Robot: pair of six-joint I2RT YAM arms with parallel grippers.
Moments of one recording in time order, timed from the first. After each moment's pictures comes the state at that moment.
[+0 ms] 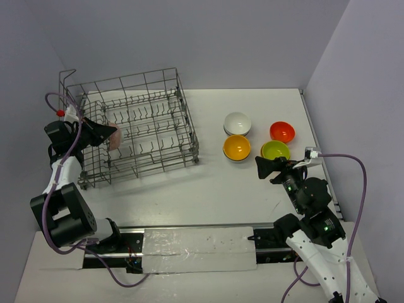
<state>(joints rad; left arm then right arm) 0.43 1.36 0.80 0.15 0.88 -0.63 0.44 0.20 0.57 -0.43 0.20 0.51</state>
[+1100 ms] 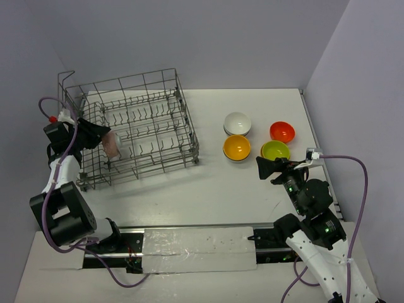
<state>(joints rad) 0.44 1.37 0.81 0.05 0.65 -0.65 0.44 0.19 0.57 -0.43 0.20 0.51</state>
